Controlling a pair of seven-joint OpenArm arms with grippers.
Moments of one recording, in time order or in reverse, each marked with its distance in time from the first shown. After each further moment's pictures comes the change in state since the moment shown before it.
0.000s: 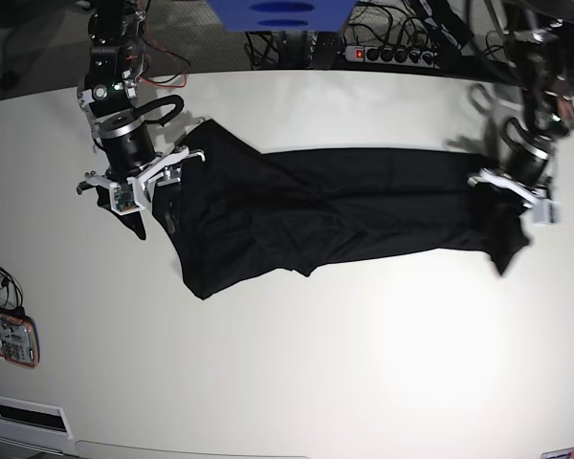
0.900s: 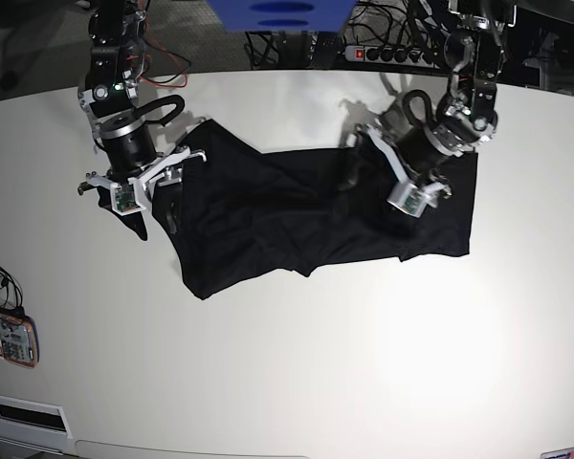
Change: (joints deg) left arm -0.4 2.9 26.6 8.7 18.3 0.3 8.9; right arm 0.1 0.0 -0.1 0.0 0.2 0.0 0.2
